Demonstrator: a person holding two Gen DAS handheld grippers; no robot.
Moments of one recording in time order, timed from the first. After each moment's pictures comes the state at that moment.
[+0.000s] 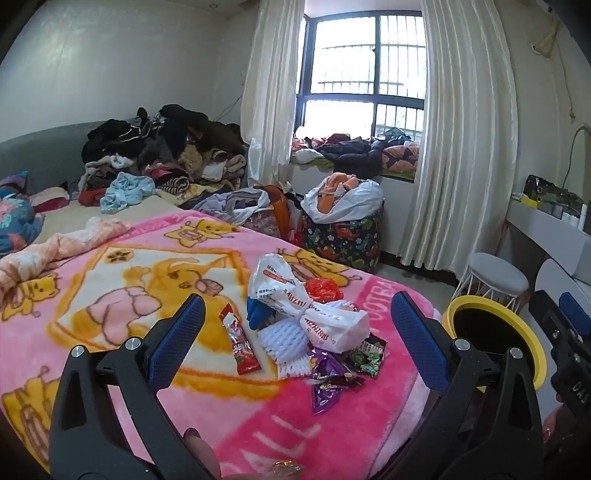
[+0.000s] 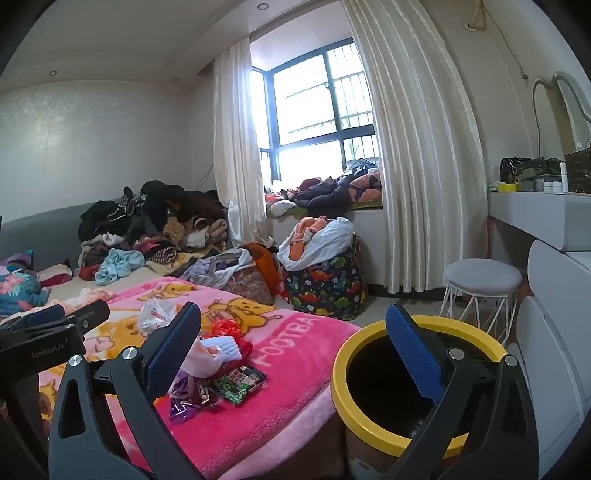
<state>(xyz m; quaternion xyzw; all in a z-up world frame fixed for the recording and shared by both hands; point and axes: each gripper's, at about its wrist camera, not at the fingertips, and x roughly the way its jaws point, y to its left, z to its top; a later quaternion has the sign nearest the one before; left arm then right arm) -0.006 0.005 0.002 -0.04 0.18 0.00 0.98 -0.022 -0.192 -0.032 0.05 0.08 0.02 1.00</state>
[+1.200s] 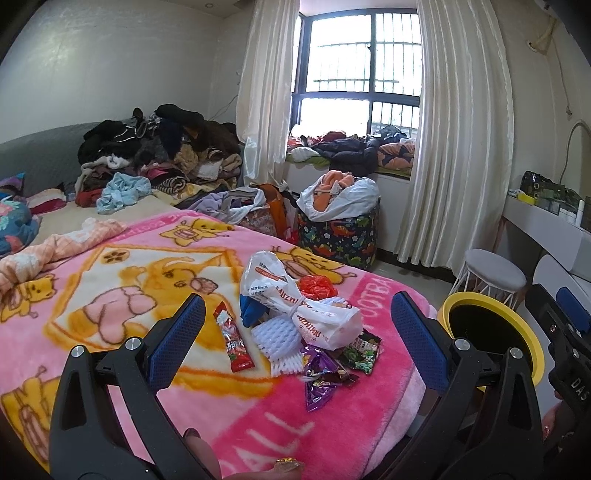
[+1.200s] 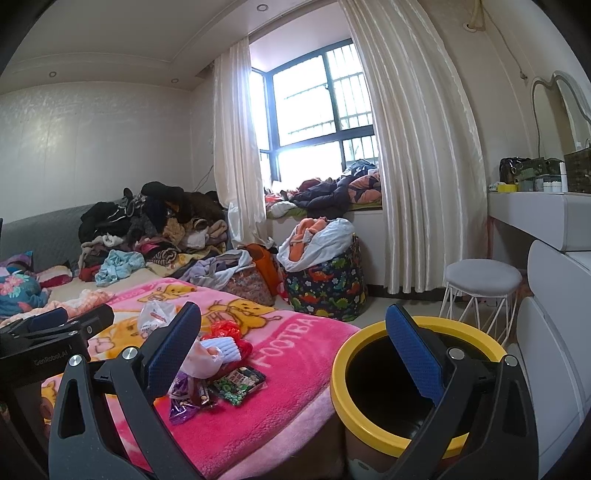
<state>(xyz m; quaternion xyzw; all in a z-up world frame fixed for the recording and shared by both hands) -0.008 0.003 0.004 -0.04 0.18 -0.01 0.98 -0.024 -0.192 -0.025 0.05 0.08 0.02 1.00</state>
